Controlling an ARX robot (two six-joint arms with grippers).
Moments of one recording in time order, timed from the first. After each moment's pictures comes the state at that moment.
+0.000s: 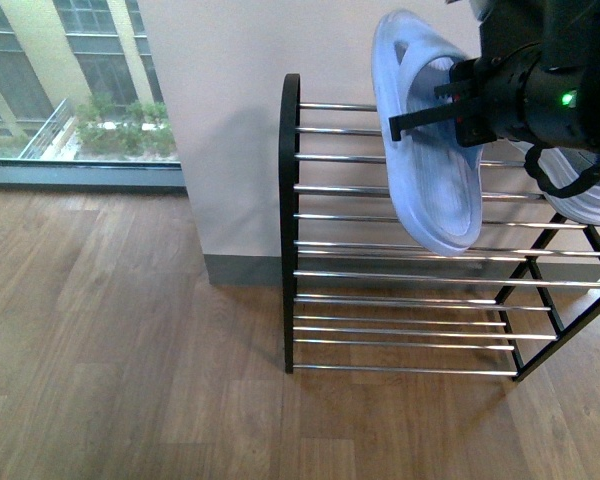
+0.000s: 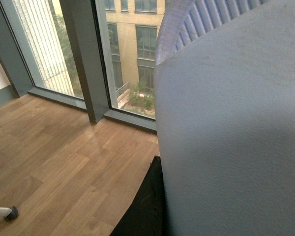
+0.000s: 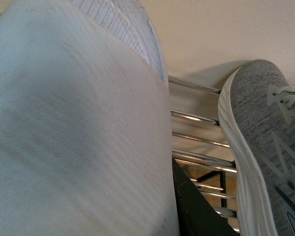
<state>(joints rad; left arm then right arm) -0.31 0.30 0.11 0.07 -0.68 -0.05 0.22 1.94 0.94 0.58 0.38 -0.10</state>
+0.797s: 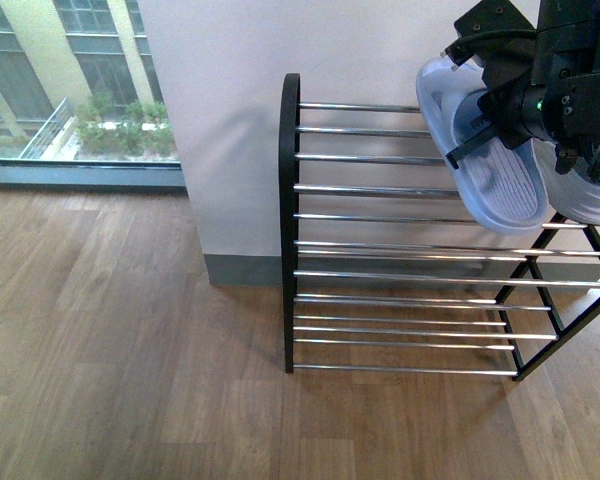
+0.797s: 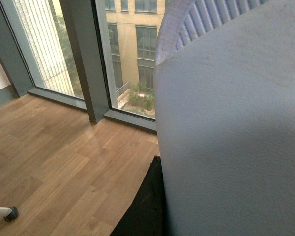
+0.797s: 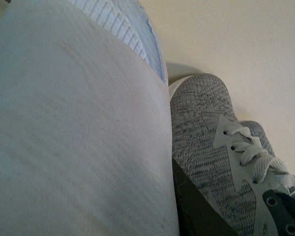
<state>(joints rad) -0.31 0.30 0.11 0.07 -0.68 -0.05 0.06 2.23 1.22 0.62 0.43 -0.61</state>
